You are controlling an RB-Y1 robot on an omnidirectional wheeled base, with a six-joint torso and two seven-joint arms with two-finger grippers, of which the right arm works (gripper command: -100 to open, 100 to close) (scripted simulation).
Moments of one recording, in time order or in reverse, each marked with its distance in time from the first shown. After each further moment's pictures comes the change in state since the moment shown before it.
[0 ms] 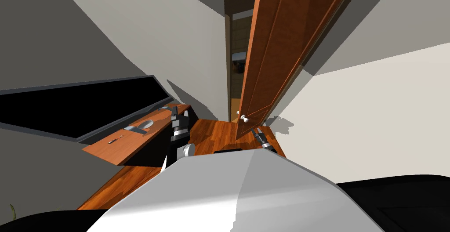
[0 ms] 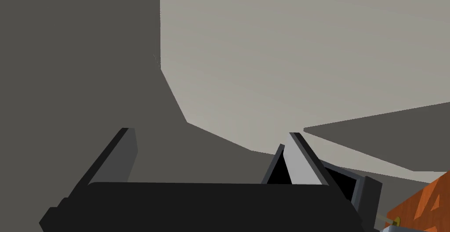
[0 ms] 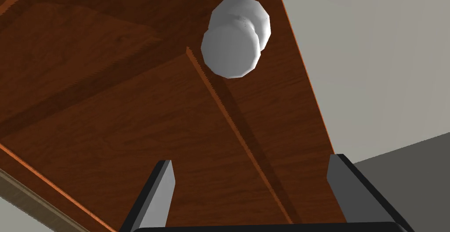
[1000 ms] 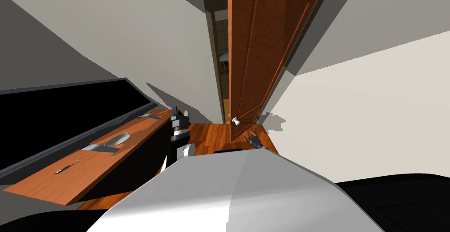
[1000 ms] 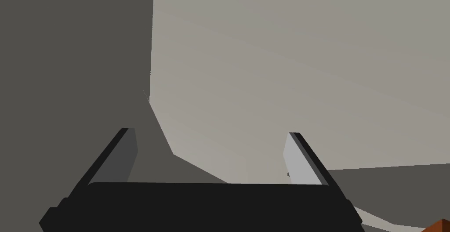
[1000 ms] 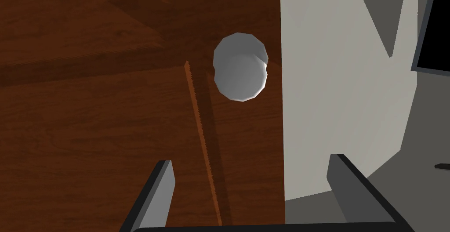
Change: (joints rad) arm 0.031 -0.015 0.091 0.010 0.225 -0.105 0.252
